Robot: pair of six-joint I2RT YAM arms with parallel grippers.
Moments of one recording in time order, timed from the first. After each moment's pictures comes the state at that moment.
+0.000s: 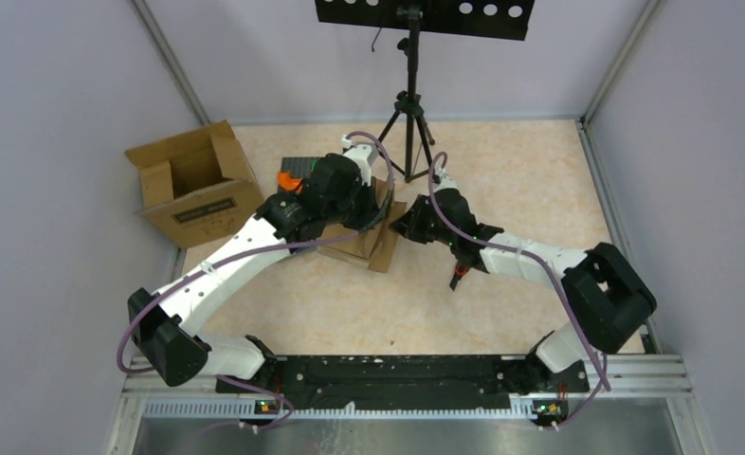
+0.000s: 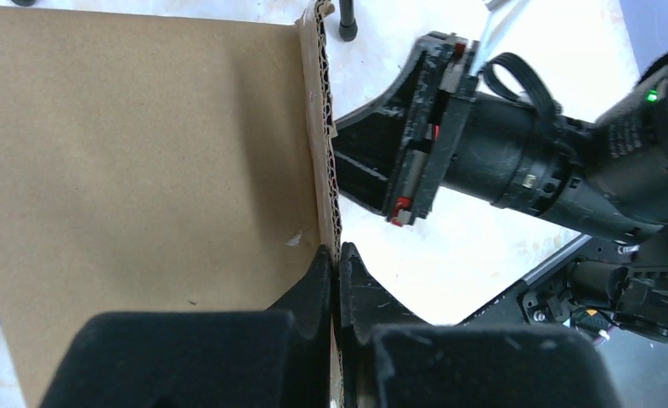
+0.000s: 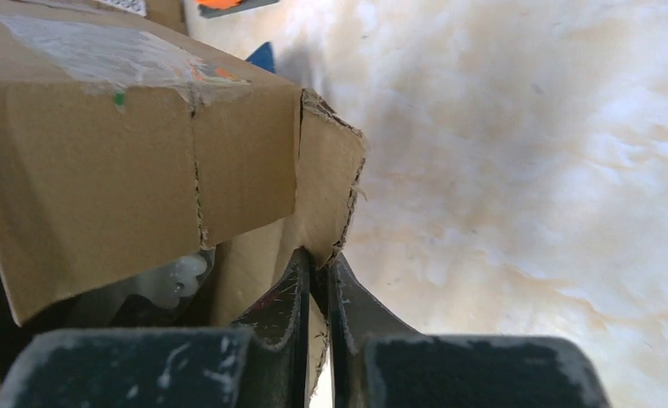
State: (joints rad) left arm -0.74 1.34 1.32 -0.60 0.03 -0.46; right arm 0.69 1.49 0.81 0.17 0.01 0.83
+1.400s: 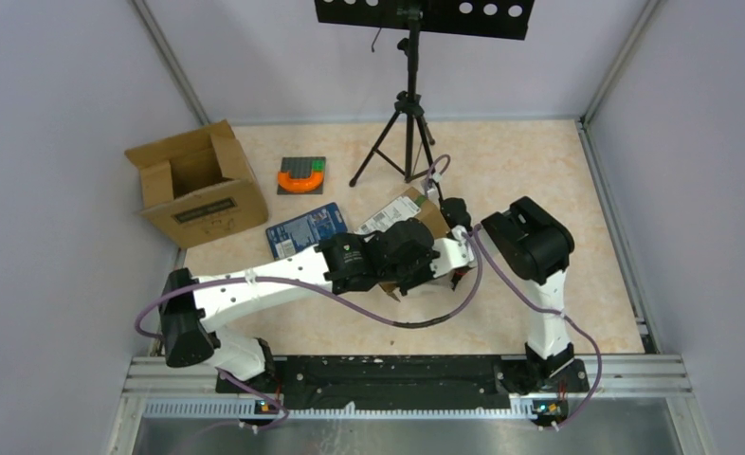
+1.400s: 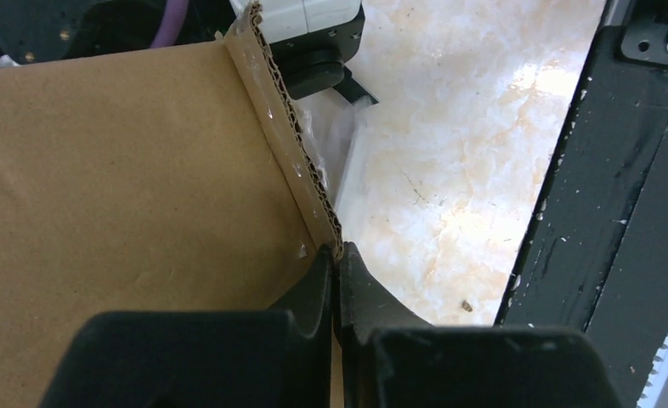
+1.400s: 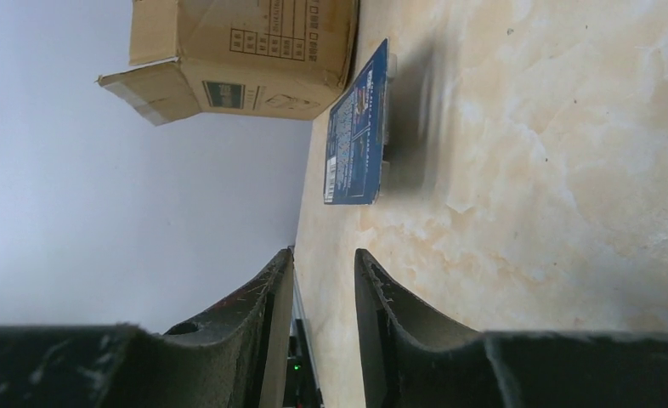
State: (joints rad) left arm -1.18 1.45 1.32 -0.61 -0.05 0.22; right arm 0.55 2.09 0.81 1.20 -0.54 1.25
